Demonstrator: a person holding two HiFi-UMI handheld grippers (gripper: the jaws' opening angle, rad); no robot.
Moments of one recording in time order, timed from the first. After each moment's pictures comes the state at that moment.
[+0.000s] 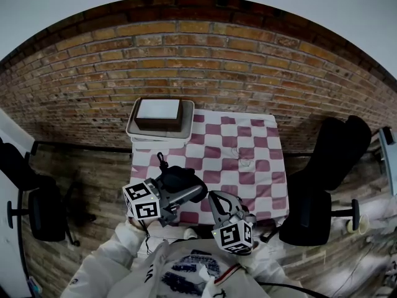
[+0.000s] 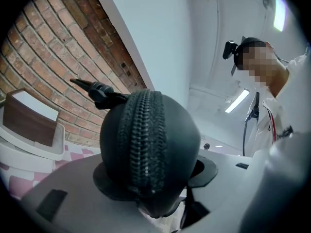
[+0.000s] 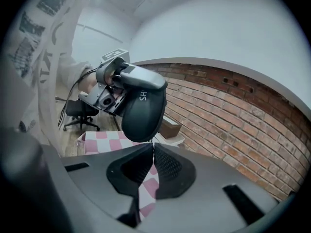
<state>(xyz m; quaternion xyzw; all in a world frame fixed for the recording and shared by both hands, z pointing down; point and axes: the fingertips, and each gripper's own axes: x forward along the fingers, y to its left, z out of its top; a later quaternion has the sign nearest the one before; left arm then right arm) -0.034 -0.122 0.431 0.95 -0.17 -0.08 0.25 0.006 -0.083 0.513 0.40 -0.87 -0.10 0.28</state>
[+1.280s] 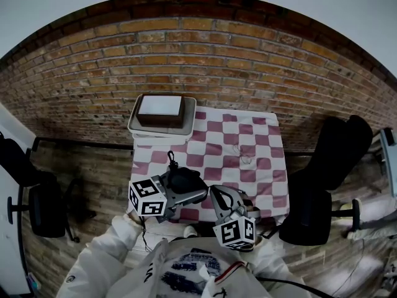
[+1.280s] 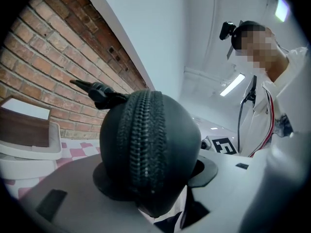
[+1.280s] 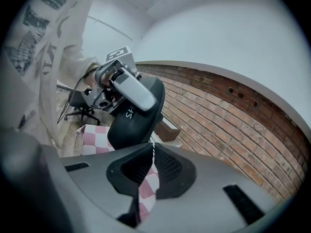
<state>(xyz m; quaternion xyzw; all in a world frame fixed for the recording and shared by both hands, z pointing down) -0.016 -0.103 0.454 0.97 -0.13 0.01 0.22 0.006 -0.087 0.500 0.38 -0.86 -0.15 0.30</state>
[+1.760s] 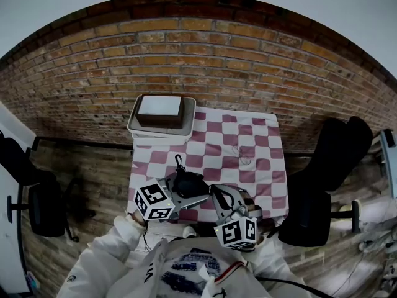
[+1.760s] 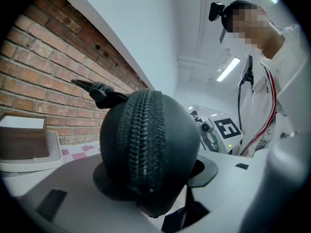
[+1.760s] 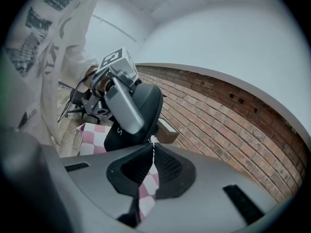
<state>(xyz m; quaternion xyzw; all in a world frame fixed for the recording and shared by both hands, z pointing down) 0.002 -0.095 0.468 0.98 -0.12 0.06 0.17 0.008 -0.089 0.487 0.38 -0.86 -0.18 0.30</state>
